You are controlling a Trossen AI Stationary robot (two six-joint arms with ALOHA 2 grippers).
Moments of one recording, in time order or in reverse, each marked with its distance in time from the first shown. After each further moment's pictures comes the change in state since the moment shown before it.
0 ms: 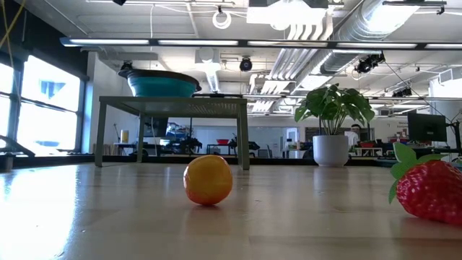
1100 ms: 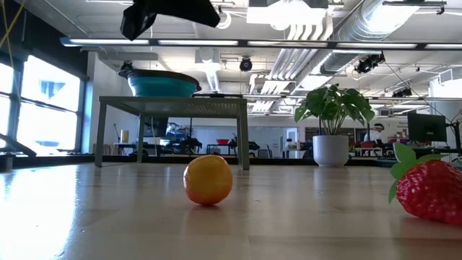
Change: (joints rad) left arm -0.124 0.509 0.126 0.085 -0.120 -0.374; right arm 0.055 -0.392 -0.102 -0.448 -0.163 -0.126
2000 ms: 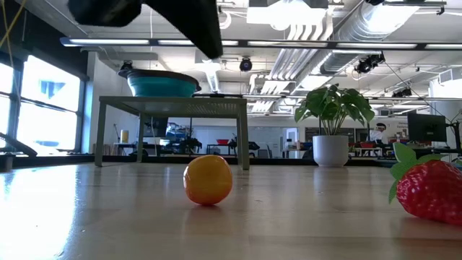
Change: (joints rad) left arm -0.061 0.454 0.601 -0.672 0.218 -0.672; right arm 0.000 -0.257 -0.373 0.285 -0.022 0.136
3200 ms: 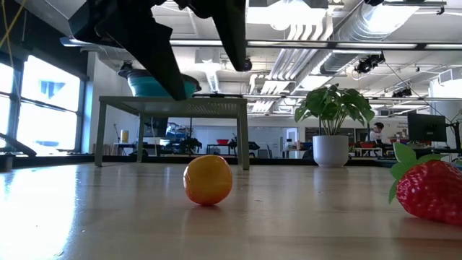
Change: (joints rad) left arm 0.049 0.033 0.001 0.021 0.222 0.048; right arm 0.000 0.007 0.000 -0.015 0.001 -0.035
